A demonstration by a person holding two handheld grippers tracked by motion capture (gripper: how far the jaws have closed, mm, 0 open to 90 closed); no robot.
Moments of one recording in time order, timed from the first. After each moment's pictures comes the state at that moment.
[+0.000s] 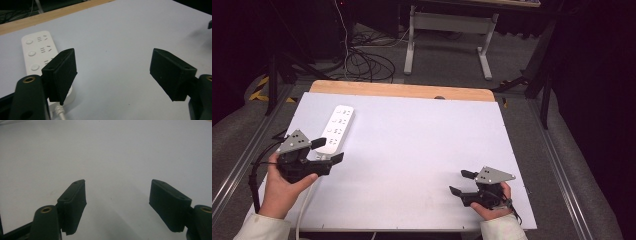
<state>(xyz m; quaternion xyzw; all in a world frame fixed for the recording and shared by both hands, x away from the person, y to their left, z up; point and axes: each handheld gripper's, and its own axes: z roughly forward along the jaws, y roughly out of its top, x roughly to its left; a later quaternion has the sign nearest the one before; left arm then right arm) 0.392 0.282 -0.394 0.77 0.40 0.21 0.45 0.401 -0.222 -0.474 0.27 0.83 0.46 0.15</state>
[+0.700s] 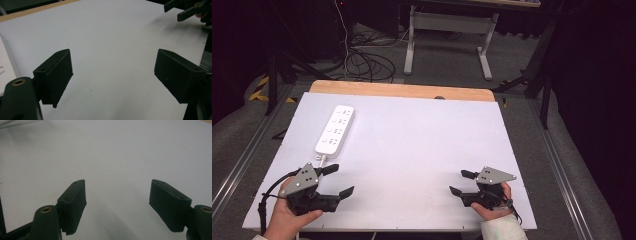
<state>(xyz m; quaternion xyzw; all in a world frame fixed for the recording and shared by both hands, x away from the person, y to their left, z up) 0.346 0.264 -0.448 0.78 0.31 0.17 0.51 0.400 -0.222 -0.472 0.27 0.83 0.47 0.15</state>
